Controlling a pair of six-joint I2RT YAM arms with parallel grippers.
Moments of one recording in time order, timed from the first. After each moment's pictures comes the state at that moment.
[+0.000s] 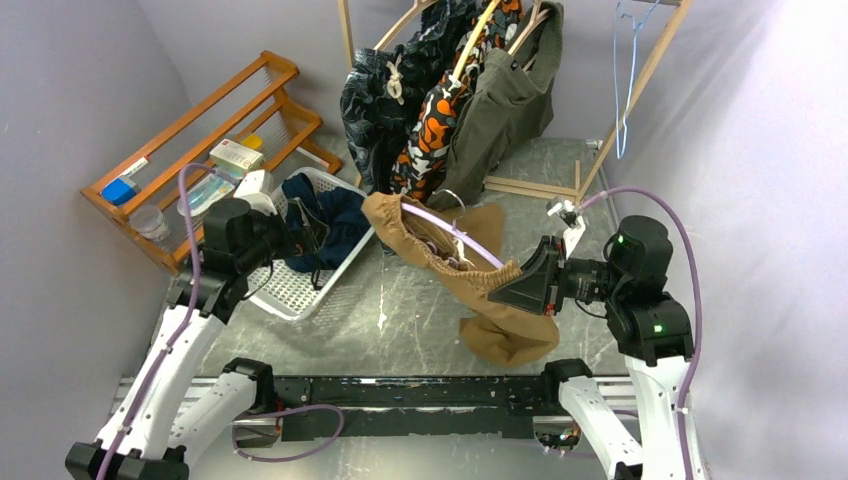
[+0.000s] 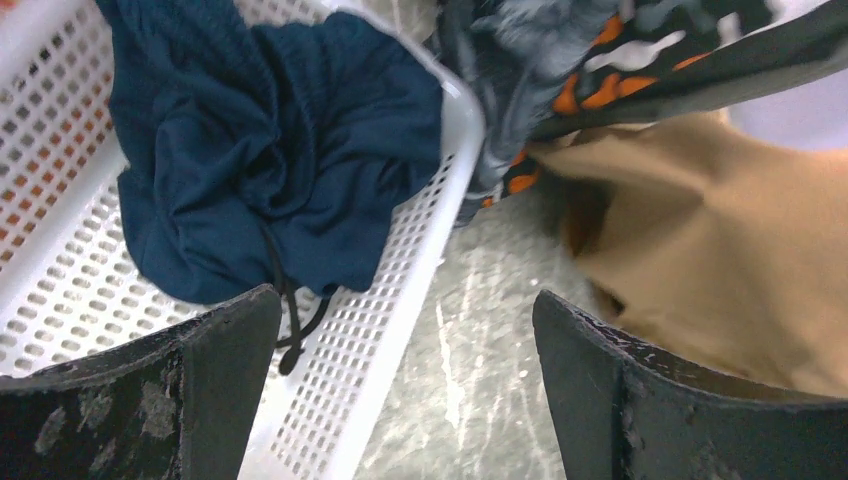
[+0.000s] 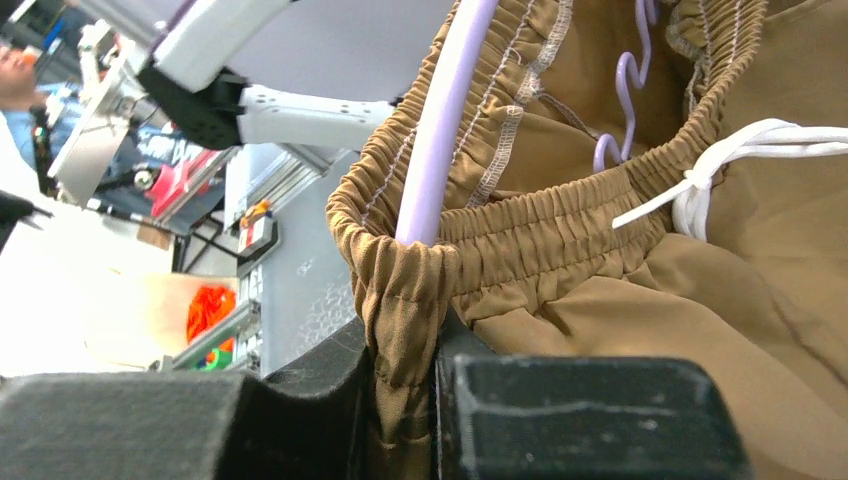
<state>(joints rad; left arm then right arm) -0.24 0.82 0.83 -0.47 0.12 -0.44 0.13 0.68 1.12 -0.84 -1.19 0.25</state>
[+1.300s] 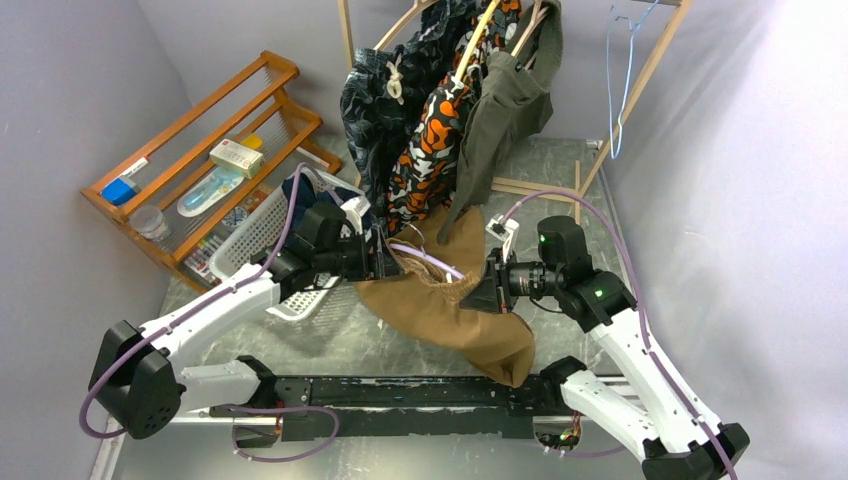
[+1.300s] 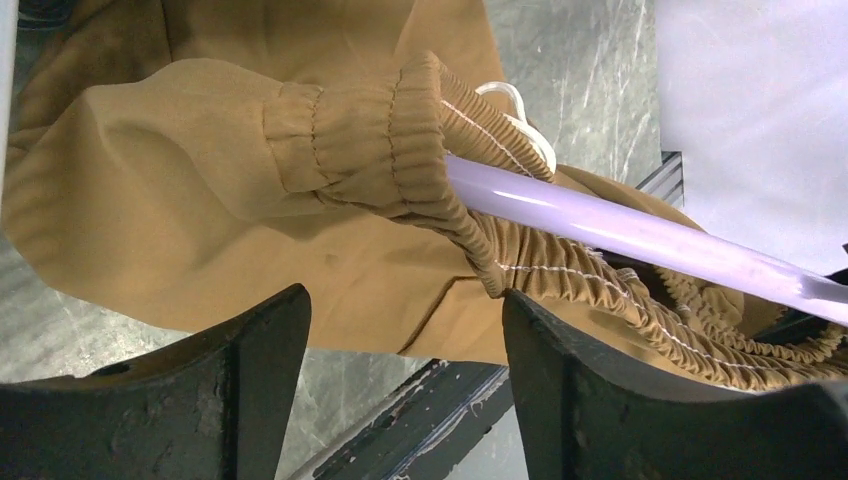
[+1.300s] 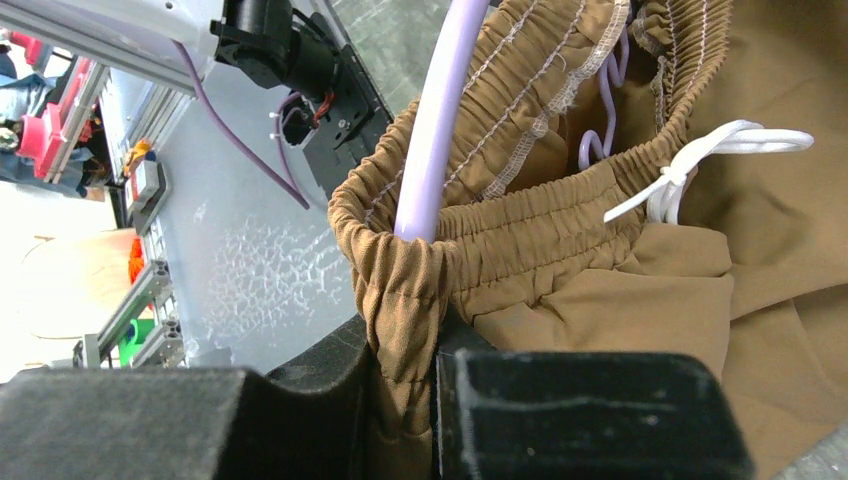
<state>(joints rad) -0.64 1.18 0.82 -0.29 0.32 -0.71 0.46 0.80 0.86 -0.70 -0.80 0.17</state>
